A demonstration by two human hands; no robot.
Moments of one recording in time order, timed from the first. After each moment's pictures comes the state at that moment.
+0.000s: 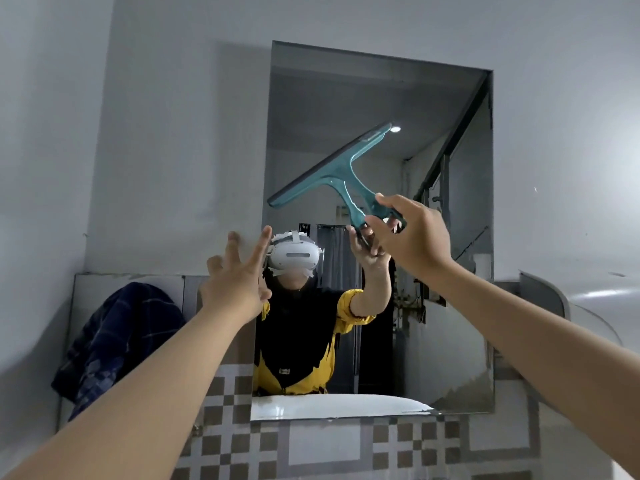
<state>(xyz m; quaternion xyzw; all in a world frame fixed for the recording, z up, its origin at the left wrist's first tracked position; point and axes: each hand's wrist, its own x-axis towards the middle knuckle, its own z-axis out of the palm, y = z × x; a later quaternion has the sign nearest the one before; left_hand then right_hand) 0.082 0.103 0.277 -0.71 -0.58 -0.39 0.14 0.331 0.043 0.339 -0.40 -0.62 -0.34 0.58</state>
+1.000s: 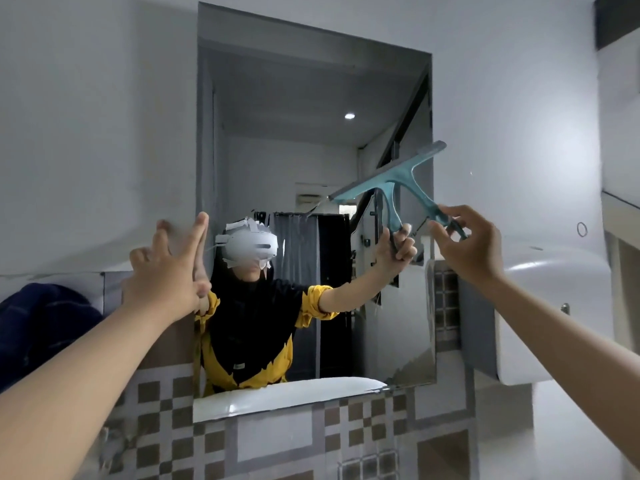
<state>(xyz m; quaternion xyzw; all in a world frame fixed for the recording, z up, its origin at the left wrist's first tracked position) 0.081 0.112 0.277 -0.70 -0.58 -0.39 0.17 0.477 0.008 0.298 -0.49 -0.51 -0.29 0.64</state>
